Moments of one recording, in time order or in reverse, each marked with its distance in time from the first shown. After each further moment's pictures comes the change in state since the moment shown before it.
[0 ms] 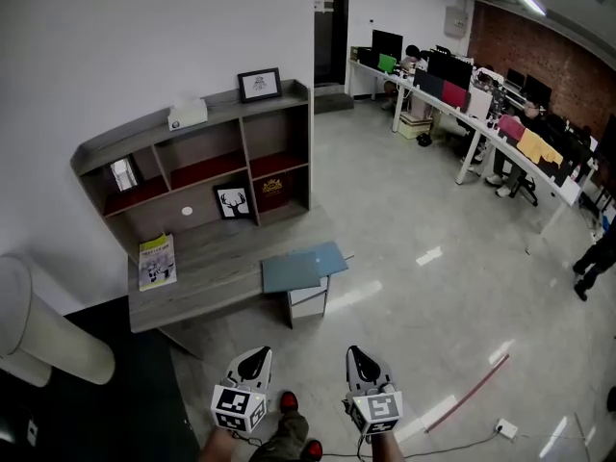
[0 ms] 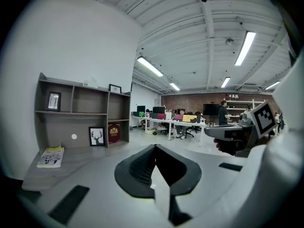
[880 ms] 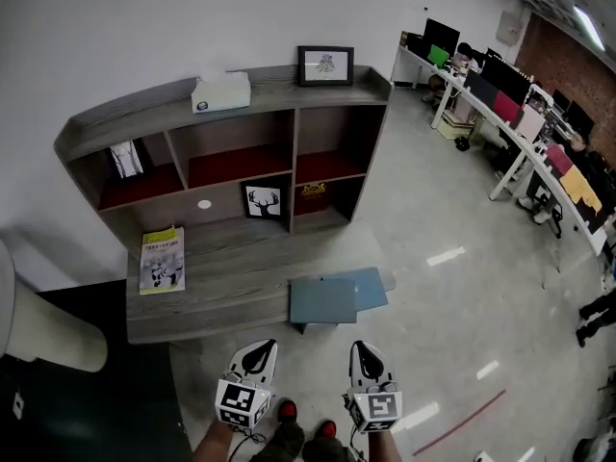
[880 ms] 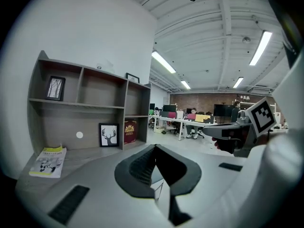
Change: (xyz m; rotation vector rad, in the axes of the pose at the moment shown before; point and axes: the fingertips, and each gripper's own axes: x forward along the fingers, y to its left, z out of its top) left arm 0.121 0.170 -0.004 -0.051 0.017 0.076; right arm 0.227 0.009 -0.012 -0.048 0.081 0.048
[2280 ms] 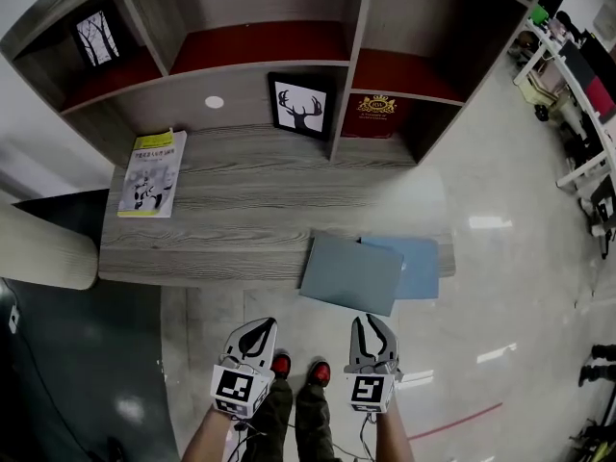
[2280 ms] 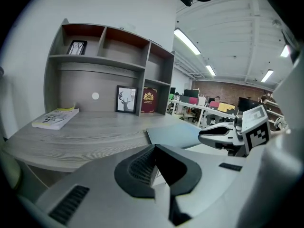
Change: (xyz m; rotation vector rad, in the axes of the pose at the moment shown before) left arm 0.086 0.042 -0.171 -0.152 0.159 0.227; right arm 0.132 -0.022 -0.207 -0.383 0.262 0.226
